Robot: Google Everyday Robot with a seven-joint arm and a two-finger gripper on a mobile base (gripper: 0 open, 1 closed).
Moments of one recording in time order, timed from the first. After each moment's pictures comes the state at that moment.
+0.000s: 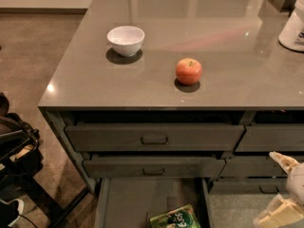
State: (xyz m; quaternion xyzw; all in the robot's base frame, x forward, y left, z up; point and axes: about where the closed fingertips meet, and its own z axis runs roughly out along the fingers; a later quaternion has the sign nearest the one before) arm 0.336 -0.287 0.725 -0.48 0.83 0.09 0.27
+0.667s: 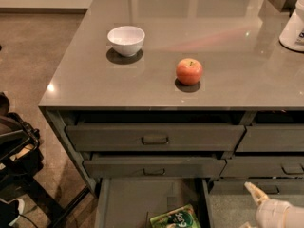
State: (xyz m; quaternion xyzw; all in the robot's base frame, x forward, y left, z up) arm 0.317 -0.253 0.602 -0.42 0.83 0.15 0.33
